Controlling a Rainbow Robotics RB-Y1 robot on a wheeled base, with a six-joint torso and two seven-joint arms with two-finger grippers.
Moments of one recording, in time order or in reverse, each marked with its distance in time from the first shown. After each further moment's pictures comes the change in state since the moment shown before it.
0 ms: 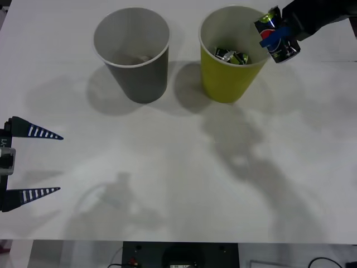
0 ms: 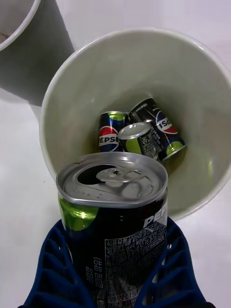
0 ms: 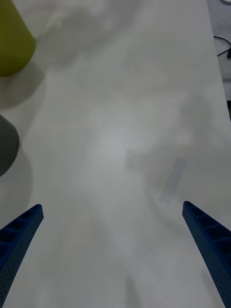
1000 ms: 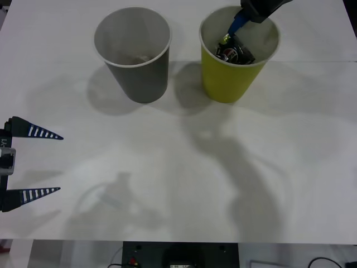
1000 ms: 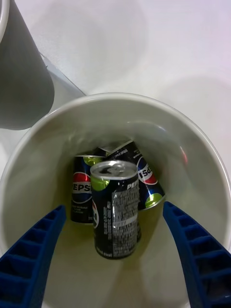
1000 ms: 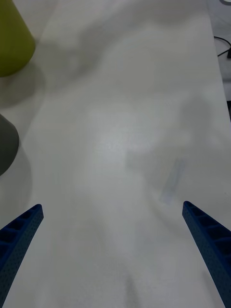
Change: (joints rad) right arm -0.237 0.267 0.104 0.386 0.248 0.041 0.135; left arm 0.000 0.000 0.000 0.000 0.000 0.000 0.000
